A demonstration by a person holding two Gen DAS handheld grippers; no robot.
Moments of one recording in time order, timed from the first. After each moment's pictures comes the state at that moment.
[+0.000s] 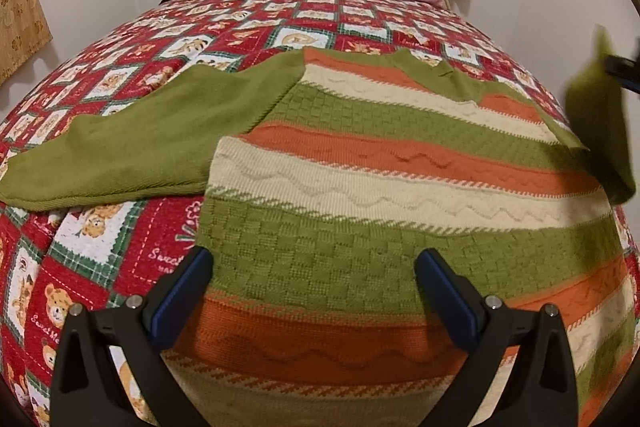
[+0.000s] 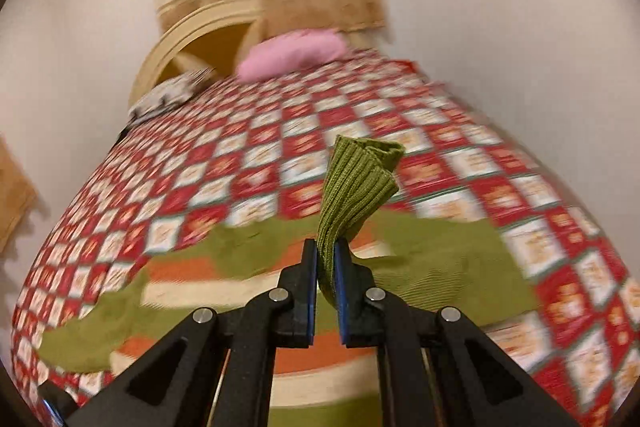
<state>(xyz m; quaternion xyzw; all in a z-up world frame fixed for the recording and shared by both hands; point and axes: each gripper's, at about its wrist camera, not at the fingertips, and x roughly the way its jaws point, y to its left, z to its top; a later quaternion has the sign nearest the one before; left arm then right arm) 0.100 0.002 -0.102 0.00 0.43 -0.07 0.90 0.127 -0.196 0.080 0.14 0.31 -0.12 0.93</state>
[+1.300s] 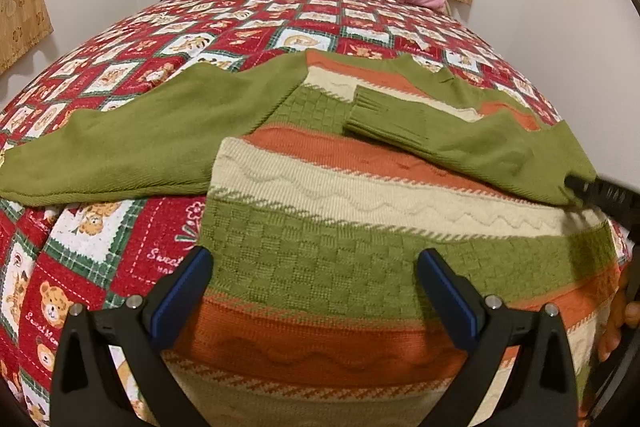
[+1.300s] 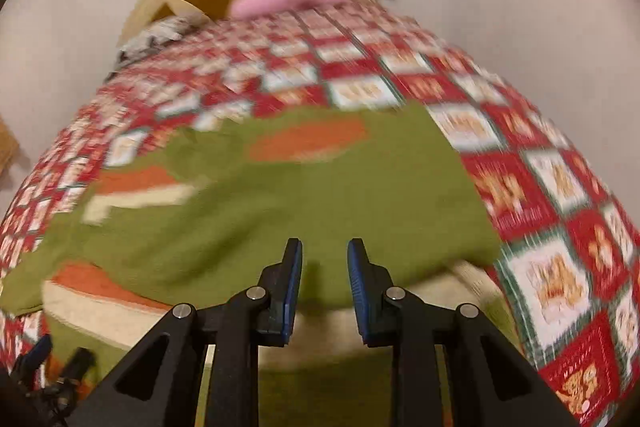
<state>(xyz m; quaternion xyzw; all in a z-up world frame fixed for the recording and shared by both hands) 0.101 0.006 -0.103 -0.02 0.43 -0.07 0.90 0.126 -0.207 -0.030 0.12 0.40 -0.15 0.90</state>
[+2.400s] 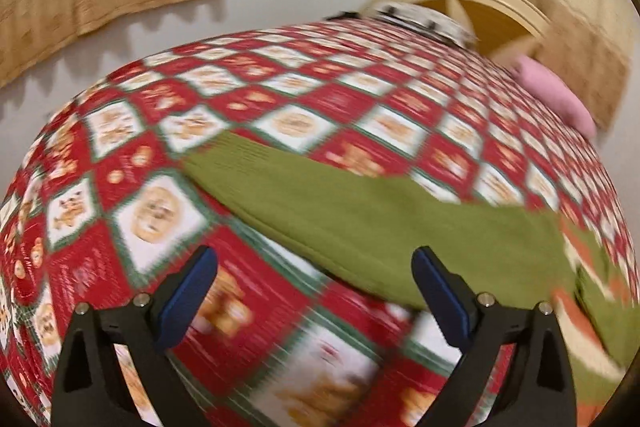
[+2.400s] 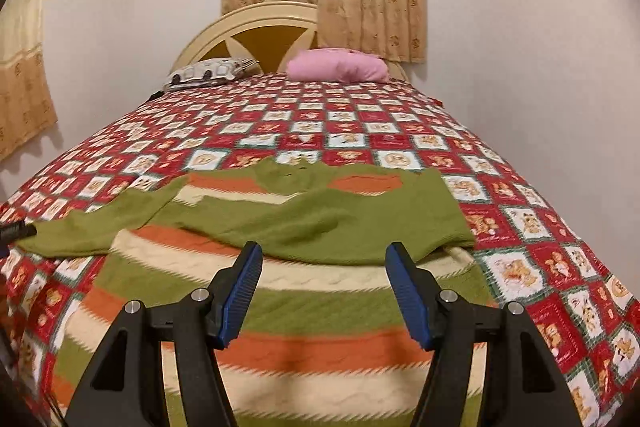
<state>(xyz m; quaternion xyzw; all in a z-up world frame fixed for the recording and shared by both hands) 0.109 0.267 -0.060 -0.15 0.36 0.20 0.90 0.013 -0.106 0.034 0.02 0.27 -0.09 0.96</state>
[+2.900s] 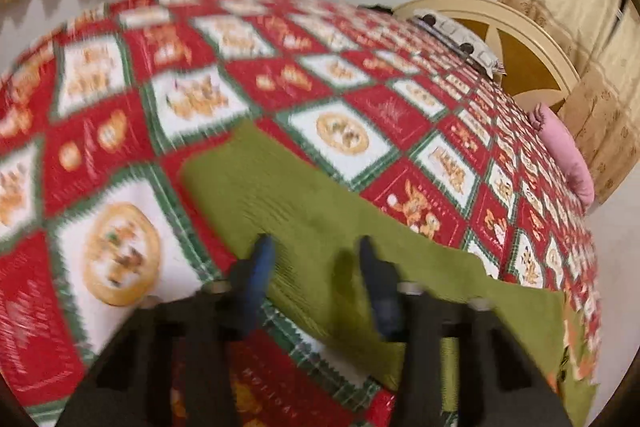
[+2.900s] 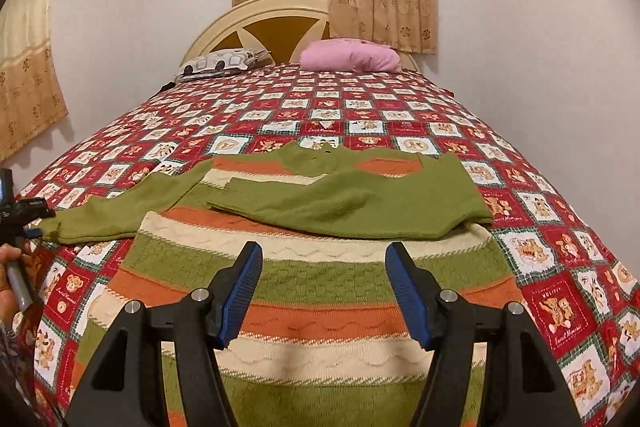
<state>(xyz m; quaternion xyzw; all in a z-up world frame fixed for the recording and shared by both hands) 0.156 0.344 -0.103 -0.28 0.37 0.18 0.87 -0.003 -0.084 0.031 0.03 0.29 -0.08 0.95</state>
